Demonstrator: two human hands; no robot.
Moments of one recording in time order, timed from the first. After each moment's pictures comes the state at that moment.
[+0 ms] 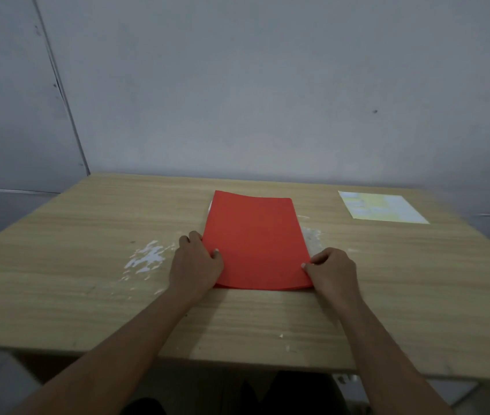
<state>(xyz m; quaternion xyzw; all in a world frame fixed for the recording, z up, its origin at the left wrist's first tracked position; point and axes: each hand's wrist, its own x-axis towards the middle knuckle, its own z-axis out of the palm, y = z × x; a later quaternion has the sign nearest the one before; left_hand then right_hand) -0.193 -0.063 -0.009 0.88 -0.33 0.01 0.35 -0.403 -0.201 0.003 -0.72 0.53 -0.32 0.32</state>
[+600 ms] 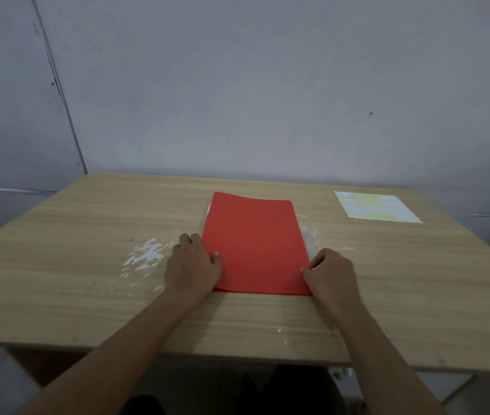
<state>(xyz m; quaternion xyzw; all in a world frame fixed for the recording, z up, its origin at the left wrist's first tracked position) -0.203 -0.052 -0.005 0.90 -0.36 0.08 0.24 -0.413 -0.188 0.004 -0.77 0.52 -0.30 0.21</state>
